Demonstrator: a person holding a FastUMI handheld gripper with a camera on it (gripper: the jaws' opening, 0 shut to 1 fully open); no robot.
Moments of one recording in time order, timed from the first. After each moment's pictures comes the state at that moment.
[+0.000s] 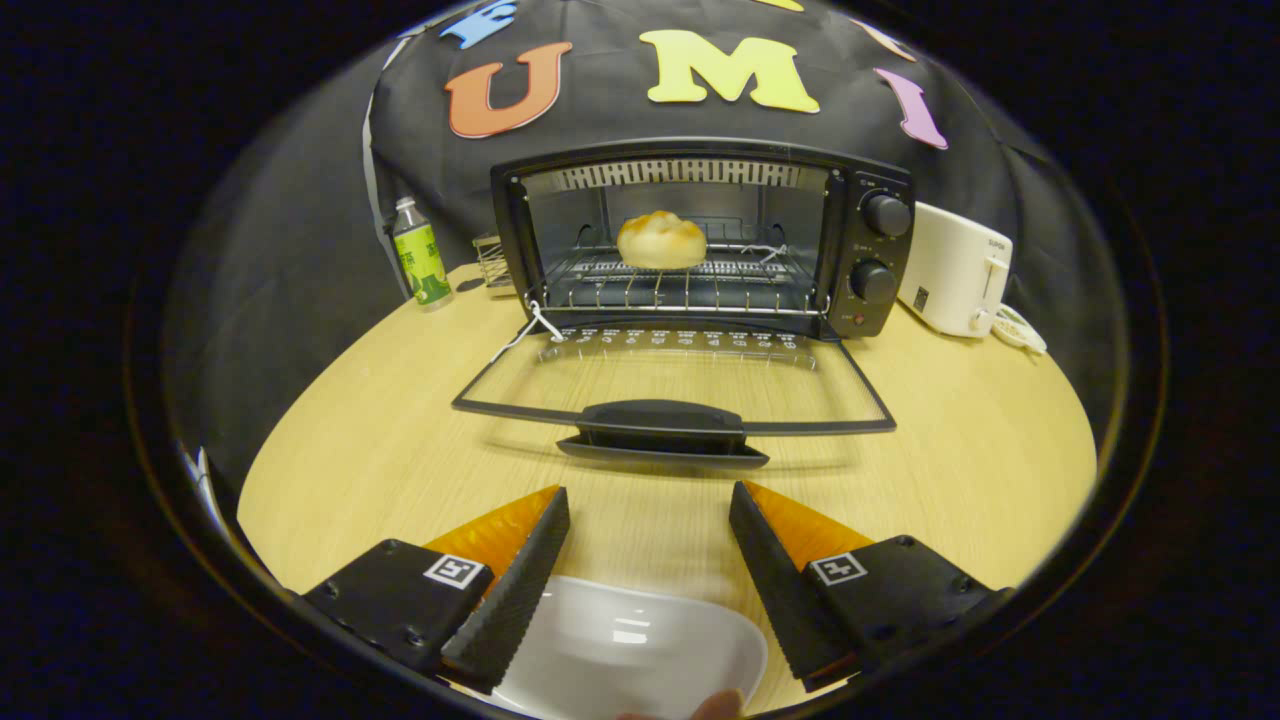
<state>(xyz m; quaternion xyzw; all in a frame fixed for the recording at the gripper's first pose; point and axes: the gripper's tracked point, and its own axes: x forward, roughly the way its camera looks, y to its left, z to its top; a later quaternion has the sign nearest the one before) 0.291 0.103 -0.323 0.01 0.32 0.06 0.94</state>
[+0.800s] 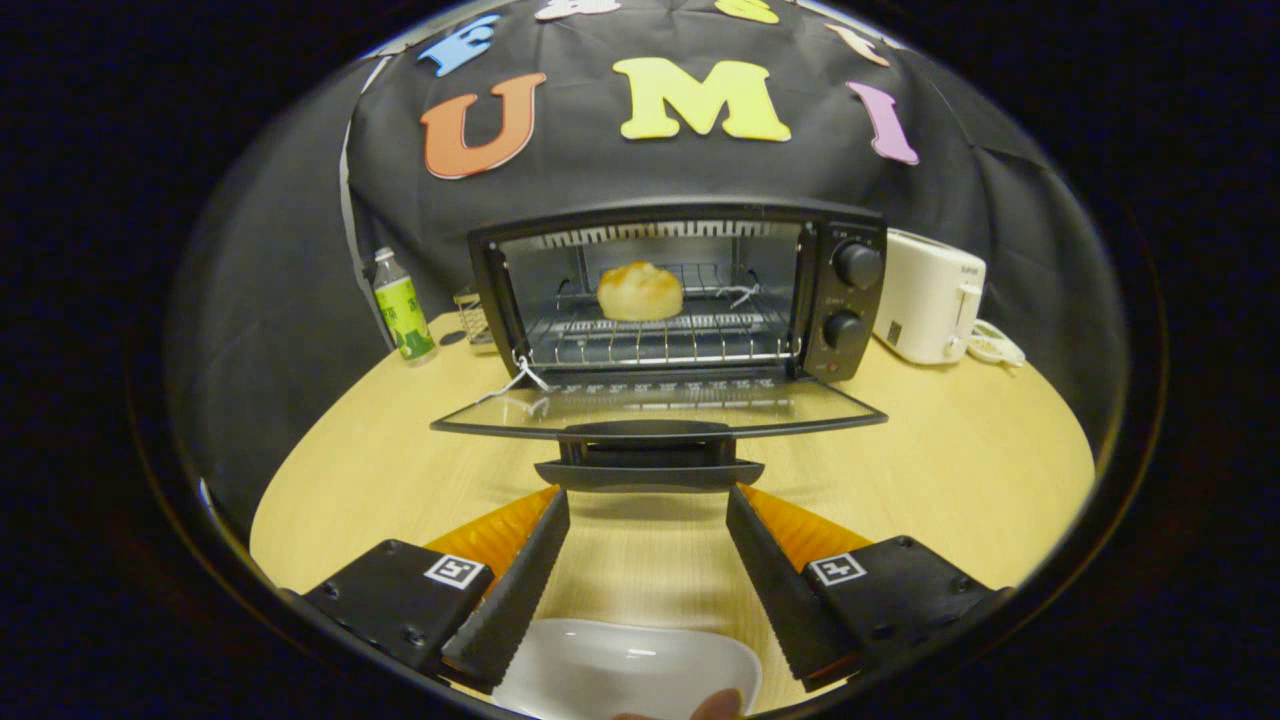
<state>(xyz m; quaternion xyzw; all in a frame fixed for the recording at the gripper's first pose) 0.310 0.104 -0.259 0.03 0.24 0.03 0.97</state>
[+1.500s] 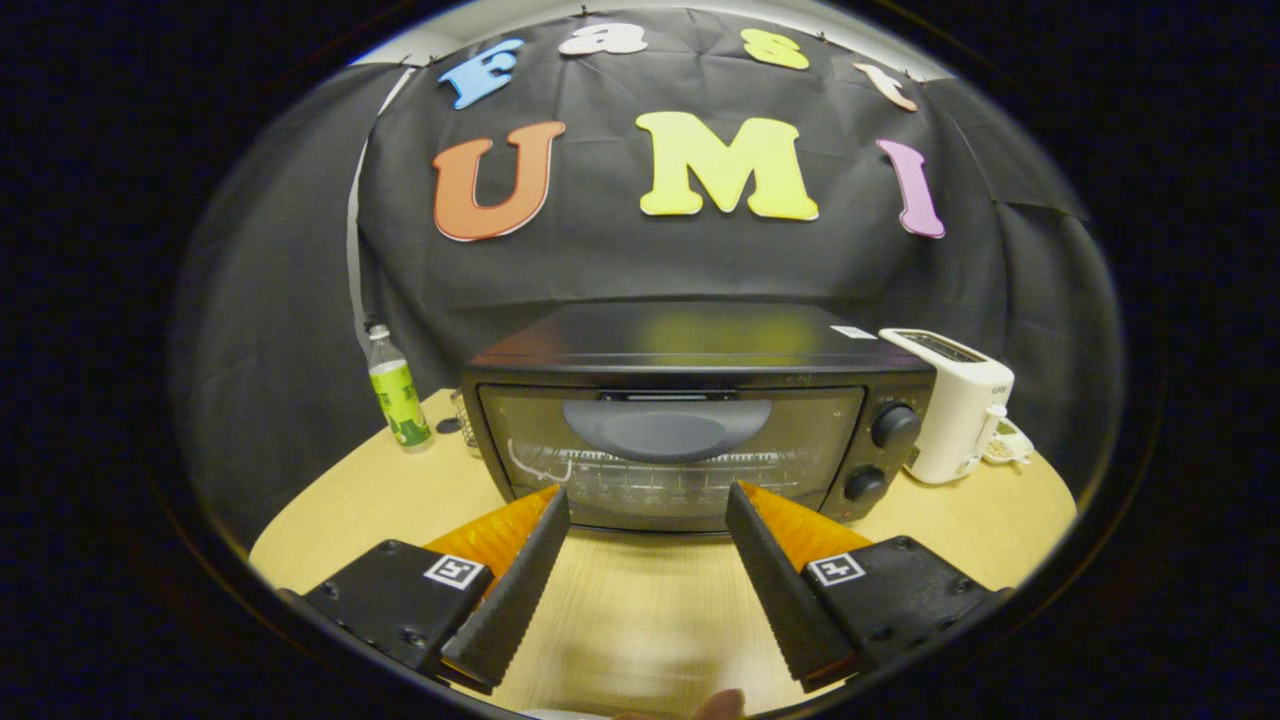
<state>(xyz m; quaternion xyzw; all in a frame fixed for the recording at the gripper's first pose) 0.394 0.114 -0.191 0.01 0.17 0.05 0.98</state>
